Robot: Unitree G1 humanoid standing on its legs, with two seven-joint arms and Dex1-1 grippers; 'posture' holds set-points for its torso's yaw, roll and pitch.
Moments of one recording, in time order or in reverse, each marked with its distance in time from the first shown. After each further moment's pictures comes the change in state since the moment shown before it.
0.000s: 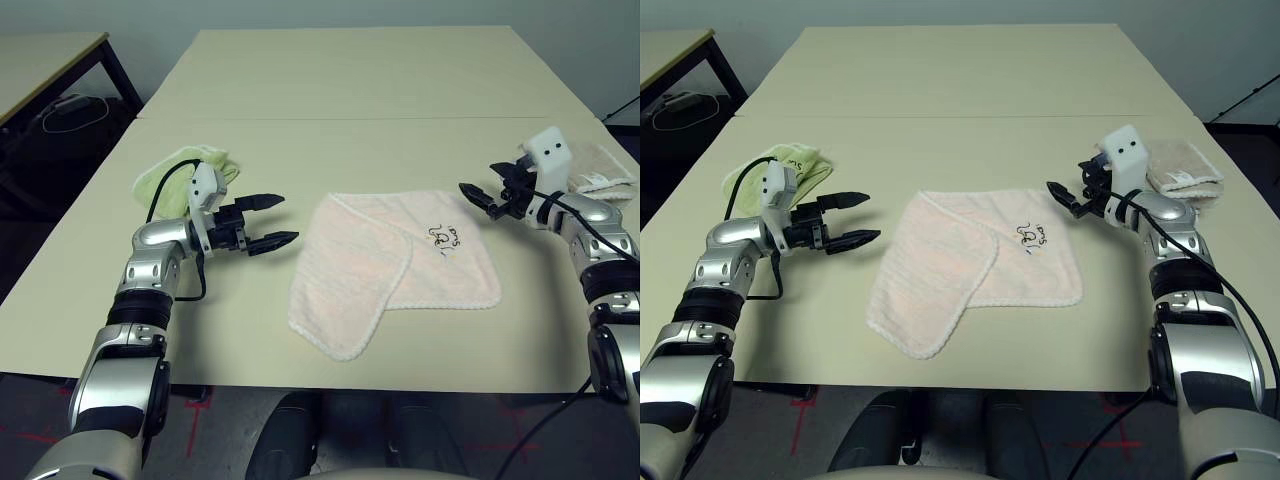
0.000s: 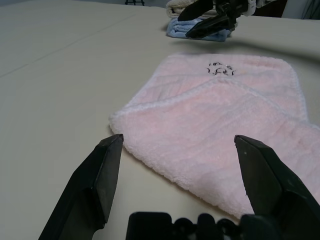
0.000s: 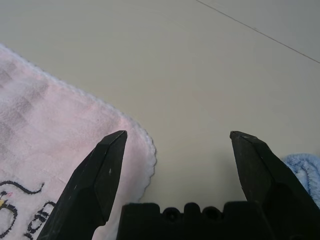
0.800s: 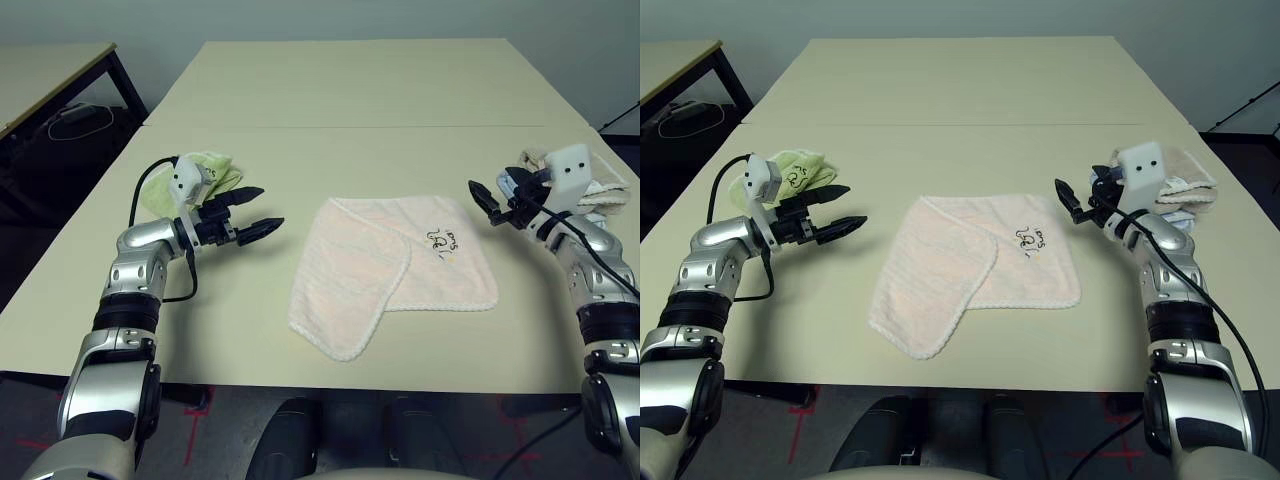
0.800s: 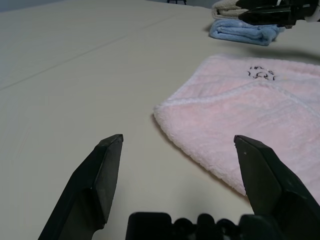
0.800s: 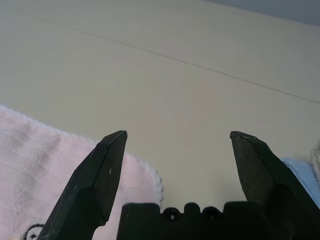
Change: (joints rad) left arm -0.001 0.048 0.027 0.056 -0.003 0.045 0.096; right arm 0.297 0.085 -0.126 -0.426 0.167 0.046 -0.171
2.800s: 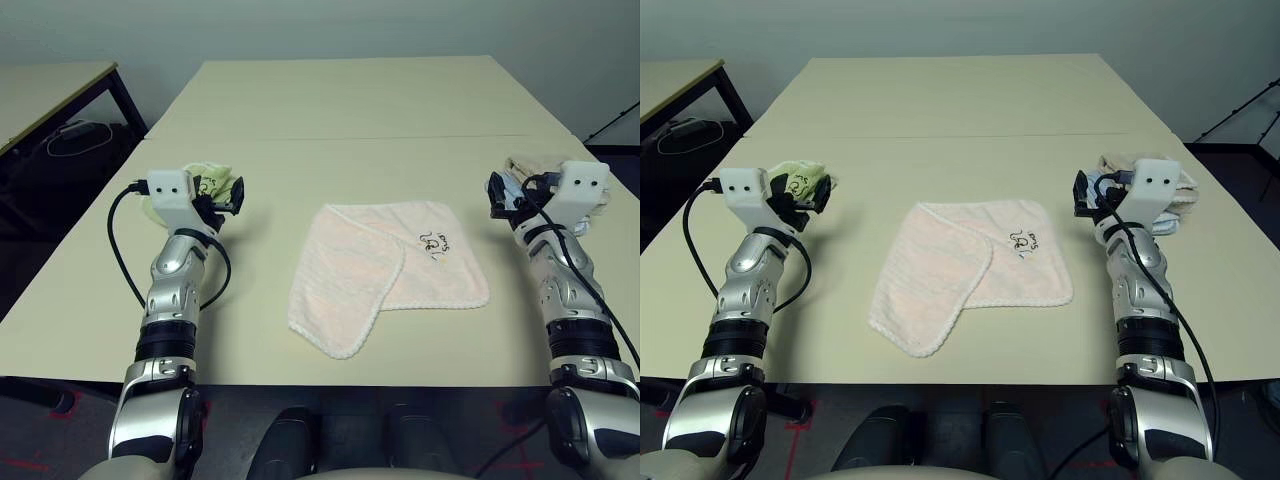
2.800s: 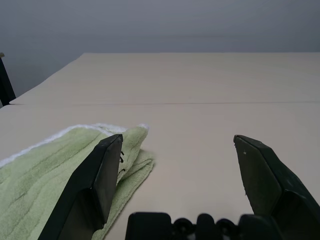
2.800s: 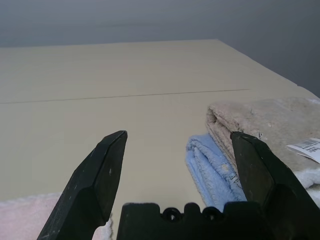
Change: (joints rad) left arm 0.142 -0.232 0.160 -0.192 0.084 -0.038 0.969; right arm 0.114 0.180 -0.128 -0.156 0.031 -0.016 -0.466
